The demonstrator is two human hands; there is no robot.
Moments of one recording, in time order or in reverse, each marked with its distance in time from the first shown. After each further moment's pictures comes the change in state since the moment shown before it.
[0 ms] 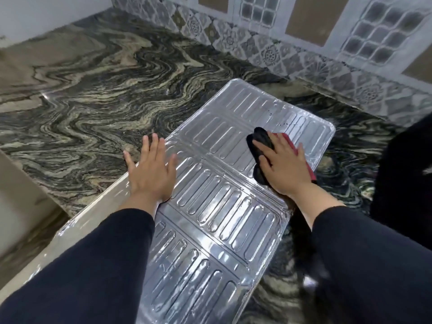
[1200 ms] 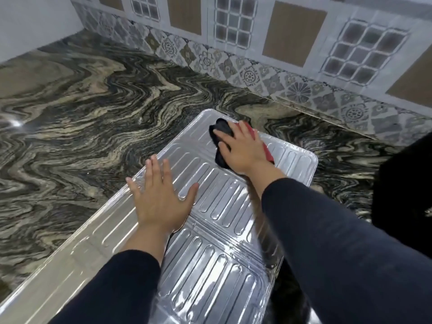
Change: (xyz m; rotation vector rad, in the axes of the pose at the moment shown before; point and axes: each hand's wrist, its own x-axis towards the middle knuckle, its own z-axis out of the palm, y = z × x) left_hand 0.036 0.069 0.008 -0.014 0.037 0.016; right_hand 0.134 -0.011 0.000 0.035 0.005 -0.019
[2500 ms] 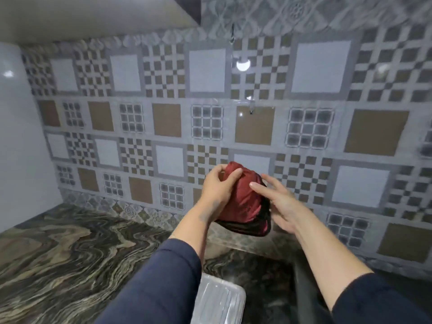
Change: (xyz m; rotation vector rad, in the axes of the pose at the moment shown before) left_hand 0.050 0.278 -0.304 -1.473 -0.021 0.506; right_hand -0.121 0.104 -0.331 1.663 0.418 0.206
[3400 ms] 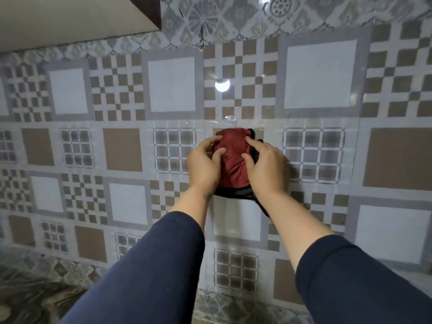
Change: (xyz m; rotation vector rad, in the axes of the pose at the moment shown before) left_hand 0.187 0.017 0.053 0.074 0.212 0.393; right_hand 0.173 -0.073 0.003 -1.033 0.622 -0.973
